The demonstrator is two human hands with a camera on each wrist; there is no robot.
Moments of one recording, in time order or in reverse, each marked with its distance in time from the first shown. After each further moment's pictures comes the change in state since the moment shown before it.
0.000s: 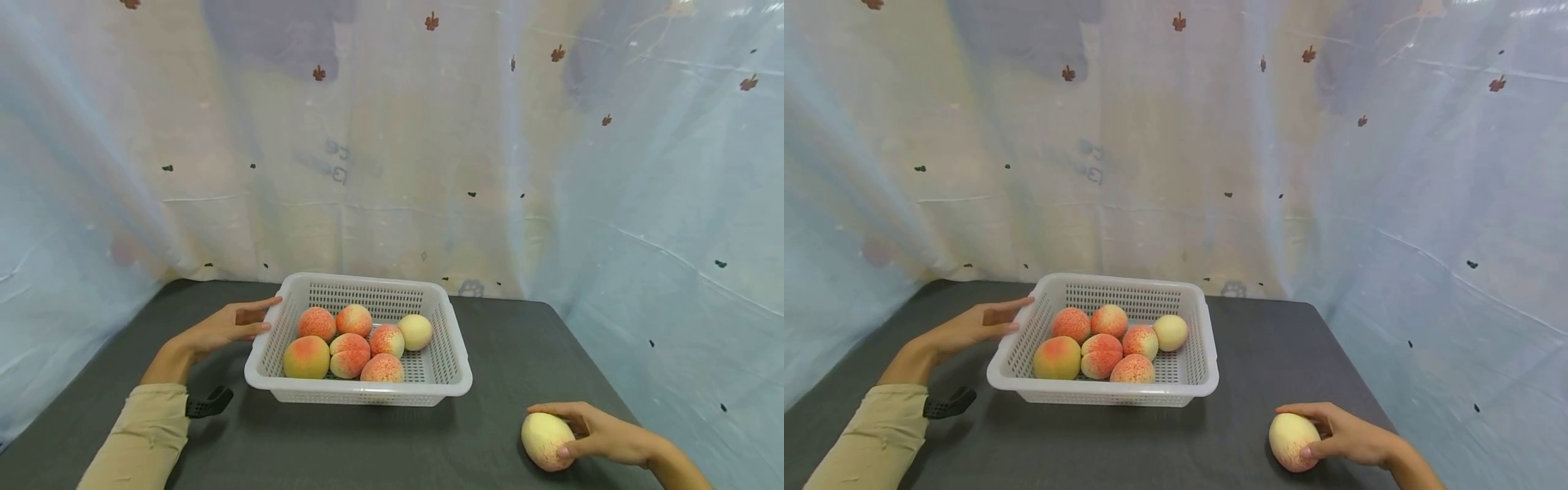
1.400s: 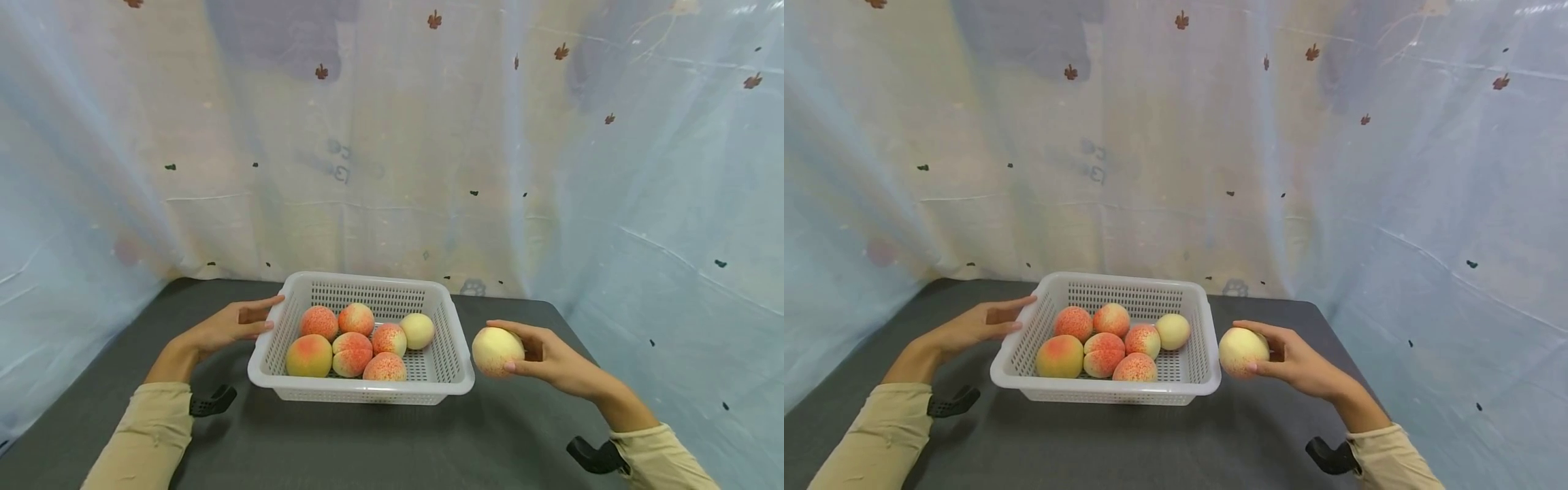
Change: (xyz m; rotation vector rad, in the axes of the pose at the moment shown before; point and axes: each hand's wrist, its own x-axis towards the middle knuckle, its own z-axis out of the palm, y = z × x) left_hand 0.001 0.000 0.000 -0.020 -0.005 -0.014; right_hand 0.073 -0.094 0.007 -0.303 0.334 -0.322
